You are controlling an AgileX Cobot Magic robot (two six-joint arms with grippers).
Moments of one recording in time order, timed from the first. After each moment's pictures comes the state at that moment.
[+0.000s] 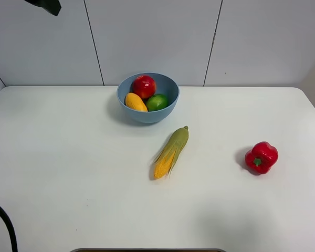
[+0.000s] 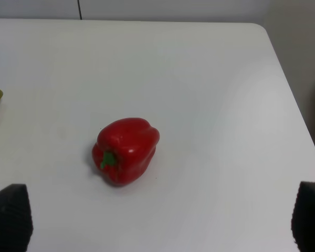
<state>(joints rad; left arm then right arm) -0.30 1.64 -1.92 0.12 1.16 0.24 0.06 0.00 -0.56 -0.10 1.10 0.08</state>
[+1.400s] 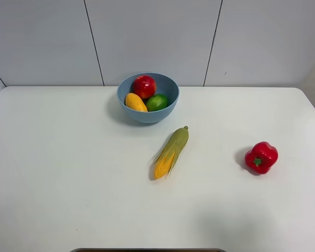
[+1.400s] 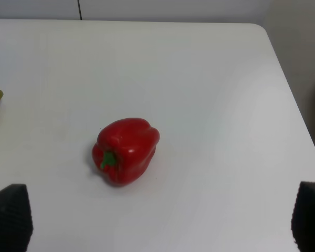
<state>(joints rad) -0.15 0.63 -1.19 0.10 1.22 0.07 0.06 0.00 -0.56 -0.10 1.10 0.08</state>
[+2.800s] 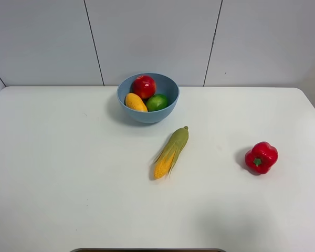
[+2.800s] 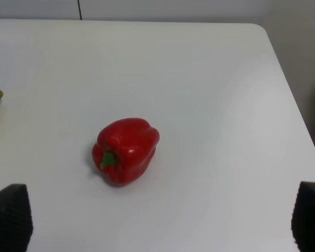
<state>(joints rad) -0.15 0.00 -0.44 0.08 1.09 -0.02 0.06 0.00 -0.56 -0.10 1.10 0.08</state>
